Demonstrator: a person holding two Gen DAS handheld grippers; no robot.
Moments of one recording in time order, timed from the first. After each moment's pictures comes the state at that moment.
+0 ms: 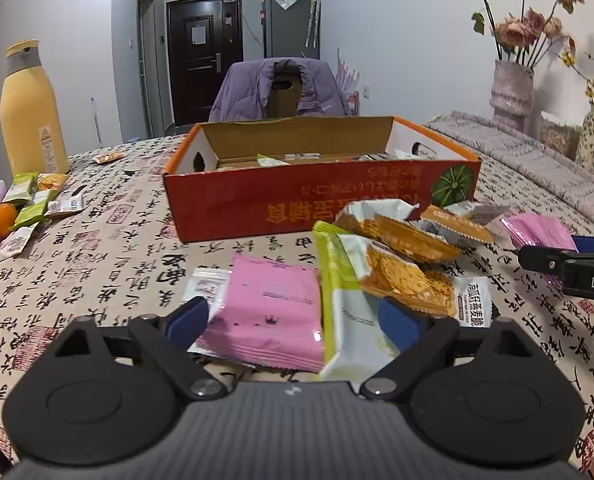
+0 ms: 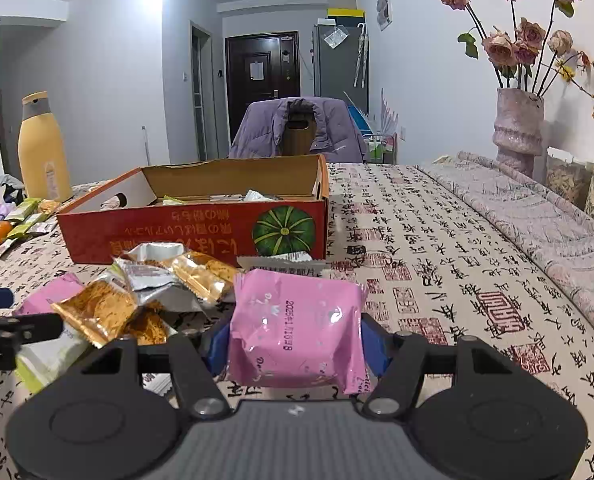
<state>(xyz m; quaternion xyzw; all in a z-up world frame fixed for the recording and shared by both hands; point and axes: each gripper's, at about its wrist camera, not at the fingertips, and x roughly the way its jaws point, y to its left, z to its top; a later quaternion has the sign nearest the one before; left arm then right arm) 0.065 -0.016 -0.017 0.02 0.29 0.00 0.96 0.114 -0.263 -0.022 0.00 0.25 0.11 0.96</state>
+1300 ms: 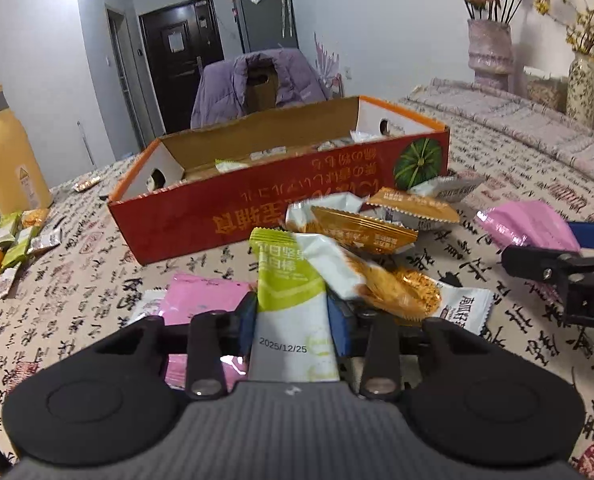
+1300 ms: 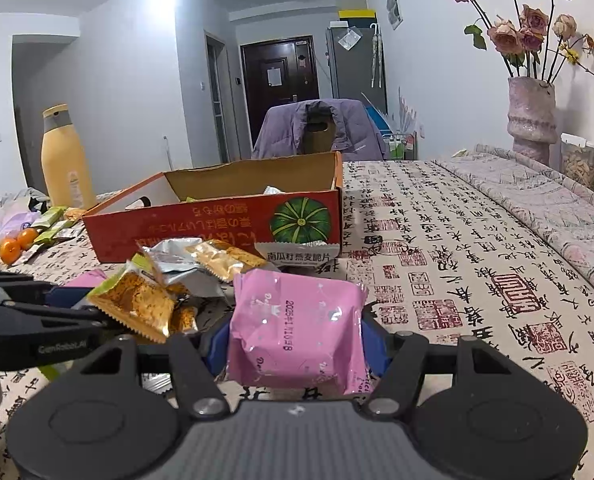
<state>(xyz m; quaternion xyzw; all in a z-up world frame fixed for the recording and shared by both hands) 0.080 -0.065 -0.020 0.09 0.29 0.00 0.95 0.100 -0.269 -0.031 0.03 0.24 0.15 0.96</state>
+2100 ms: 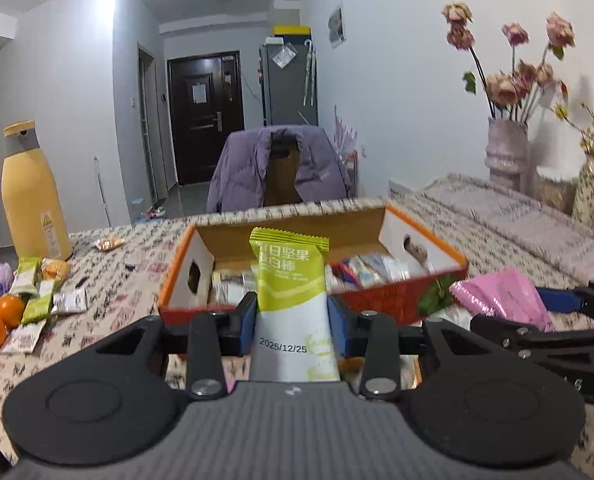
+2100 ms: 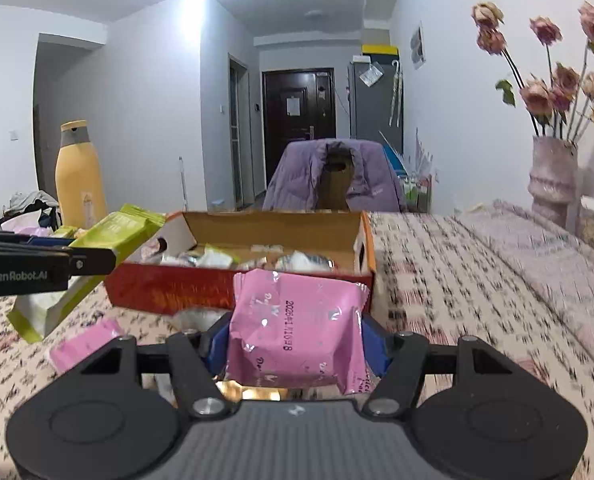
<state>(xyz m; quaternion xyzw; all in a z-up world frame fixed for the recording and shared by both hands) 0.091 -0.033 0.052 0.03 0.19 0.00 0.98 0.130 -0.238 0.015 -0.01 0.19 0.16 0.97</state>
